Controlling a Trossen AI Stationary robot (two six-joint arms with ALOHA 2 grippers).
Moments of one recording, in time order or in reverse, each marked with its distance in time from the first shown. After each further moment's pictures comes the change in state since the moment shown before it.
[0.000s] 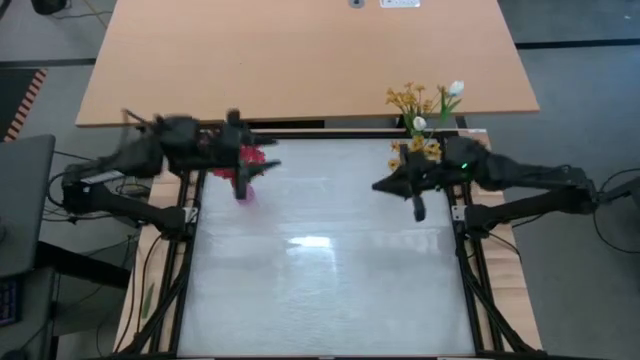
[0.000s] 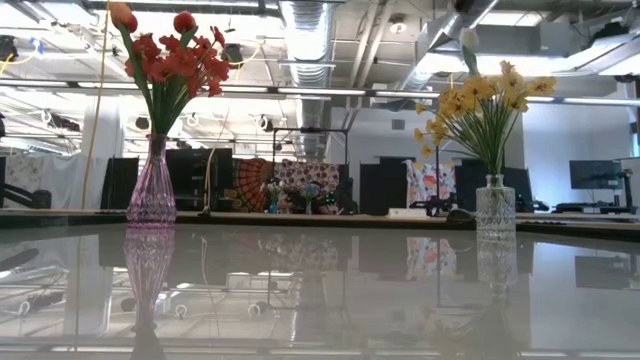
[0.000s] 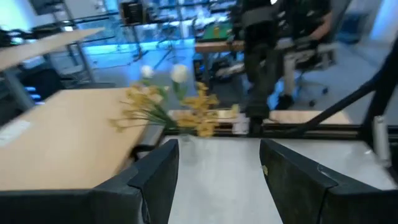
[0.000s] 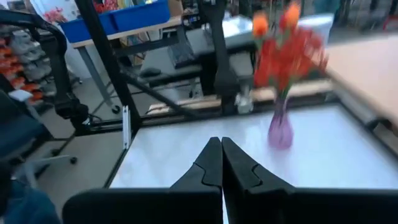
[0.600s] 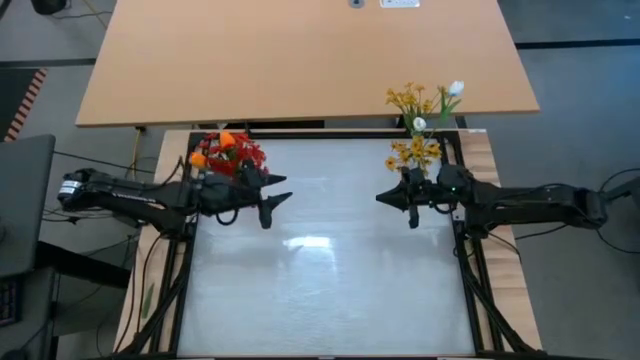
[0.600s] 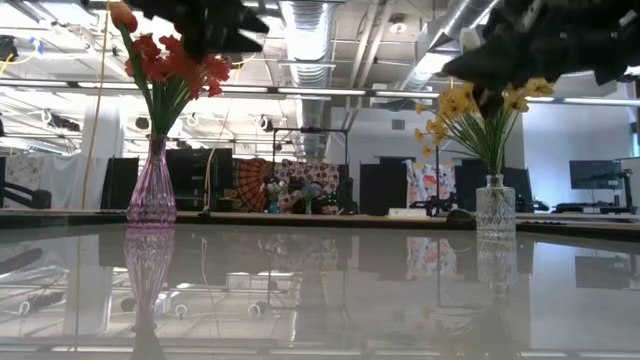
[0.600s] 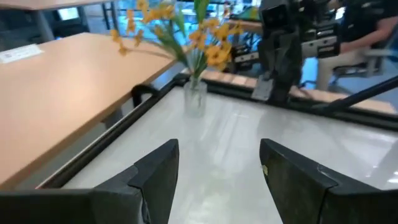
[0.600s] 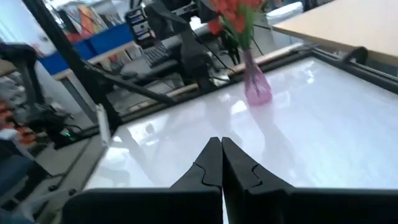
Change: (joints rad) left arm -0.147 -0.093 -0.757 0.636 -0.283 -0.214; right arm -0.116 -0.204 -0.687 0.557 -0.040 0.219
